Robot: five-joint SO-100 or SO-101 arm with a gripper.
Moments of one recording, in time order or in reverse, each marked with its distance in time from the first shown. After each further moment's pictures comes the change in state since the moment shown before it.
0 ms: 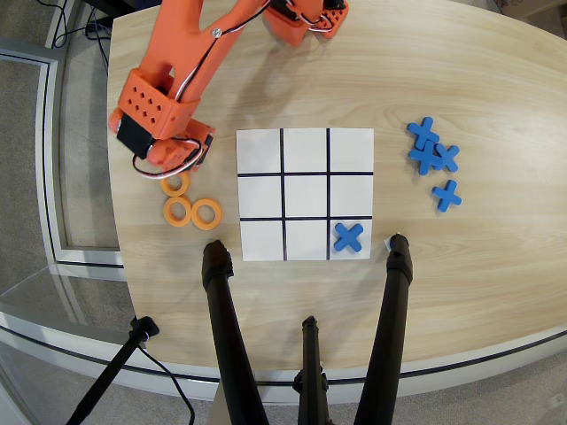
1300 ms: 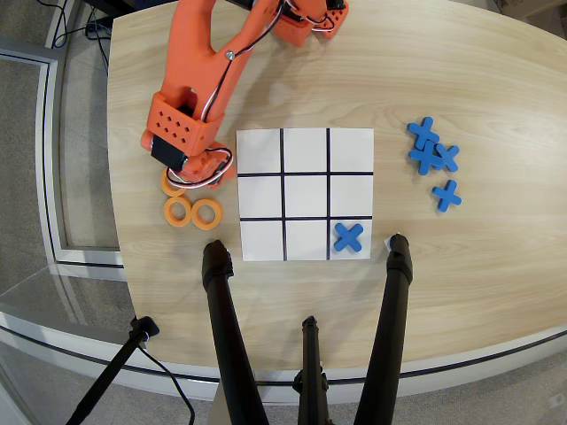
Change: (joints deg) arm -4.0 -6.4 8.3 -19.3 3.5
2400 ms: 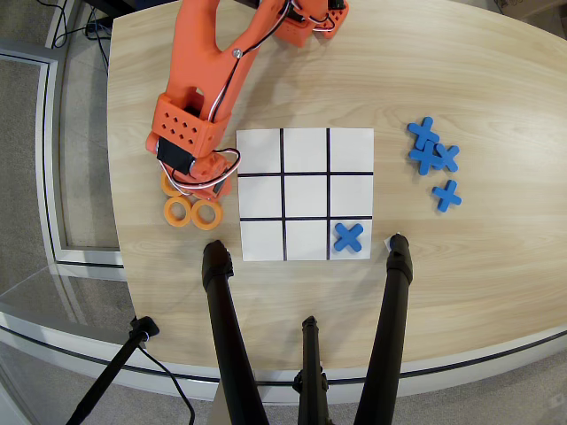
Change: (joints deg) arm -2.5 1.7 0.6 -9.9 2.4
